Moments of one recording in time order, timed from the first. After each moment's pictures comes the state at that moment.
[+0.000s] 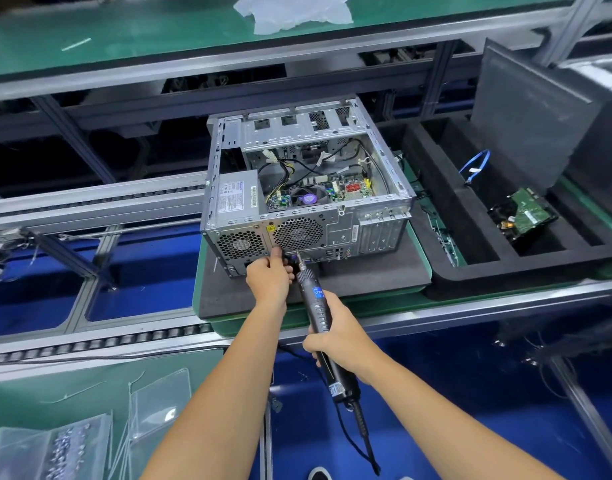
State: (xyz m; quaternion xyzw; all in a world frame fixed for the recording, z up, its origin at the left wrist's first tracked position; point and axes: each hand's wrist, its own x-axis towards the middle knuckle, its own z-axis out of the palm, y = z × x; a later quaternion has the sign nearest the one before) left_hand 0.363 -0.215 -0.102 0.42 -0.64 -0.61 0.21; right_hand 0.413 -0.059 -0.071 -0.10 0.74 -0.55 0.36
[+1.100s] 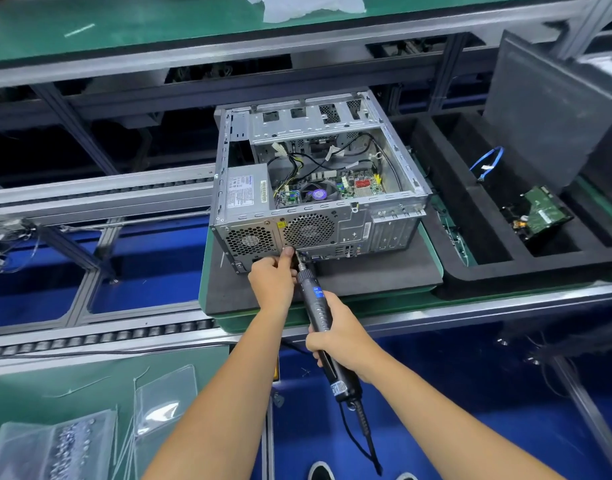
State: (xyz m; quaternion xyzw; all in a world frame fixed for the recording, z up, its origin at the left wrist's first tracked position) left_hand 0.373 -0.228 -0.107 0.39 -0.74 -0.51 0.19; right_hand 0.411 -0.076 -0.090 -0.09 0.72 -0.57 0.39
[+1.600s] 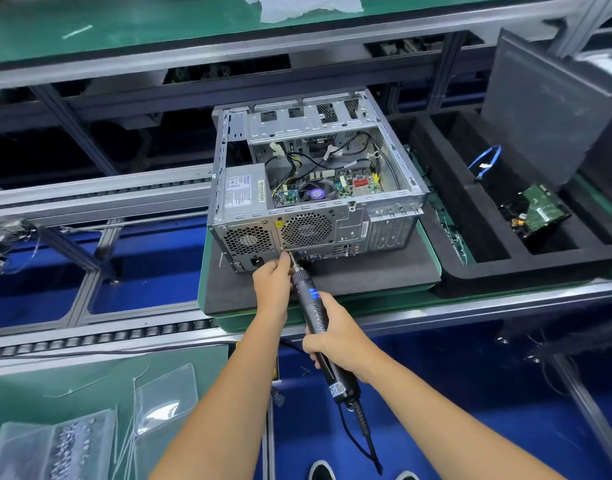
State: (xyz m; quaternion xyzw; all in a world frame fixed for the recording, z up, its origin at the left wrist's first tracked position) left_hand 0.381 -0.222 -0.113 0.39 -0.62 -0.67 0.16; right_hand 0.414 -0.075 -0.086 -0.11 0.72 -0.56 0.39
